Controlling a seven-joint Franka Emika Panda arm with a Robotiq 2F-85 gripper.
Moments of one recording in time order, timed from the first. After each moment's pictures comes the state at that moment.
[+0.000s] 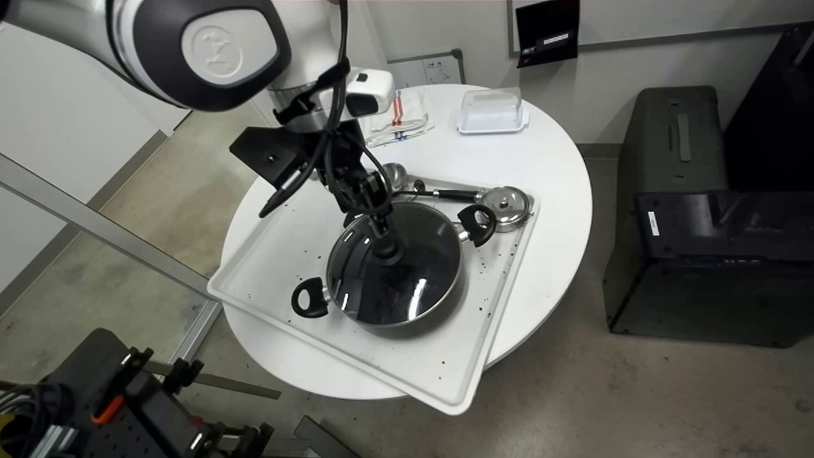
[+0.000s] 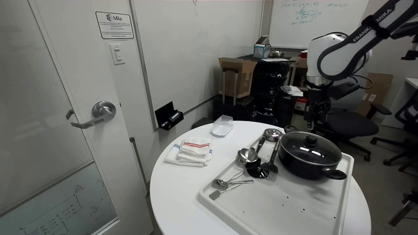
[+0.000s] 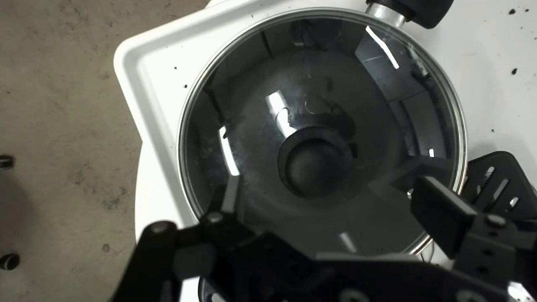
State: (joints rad) arm -0.14 0.52 -0.11 -2.01 -0.09 2.35 0.09
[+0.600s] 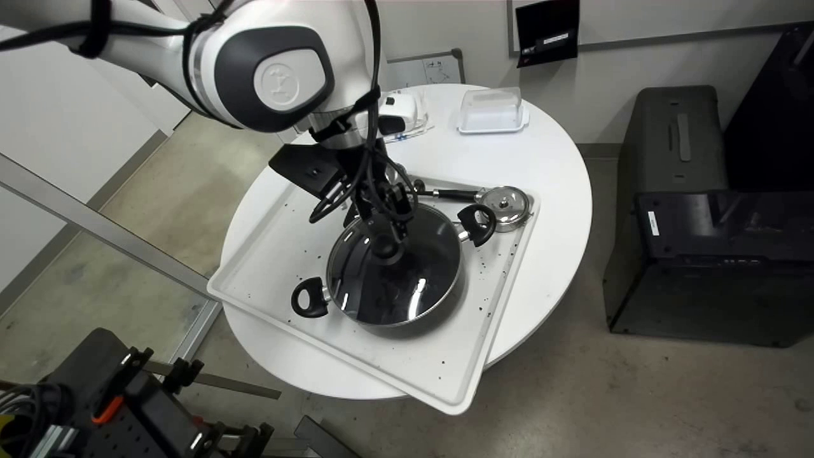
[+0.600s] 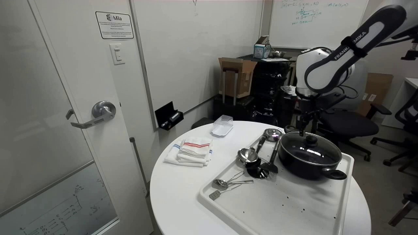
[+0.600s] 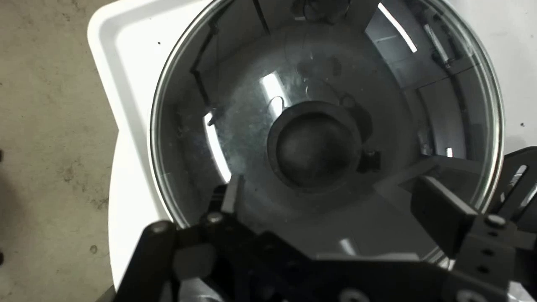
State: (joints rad) arm -0.13 0.68 -0.10 -1.87 -0.09 2.35 0.08
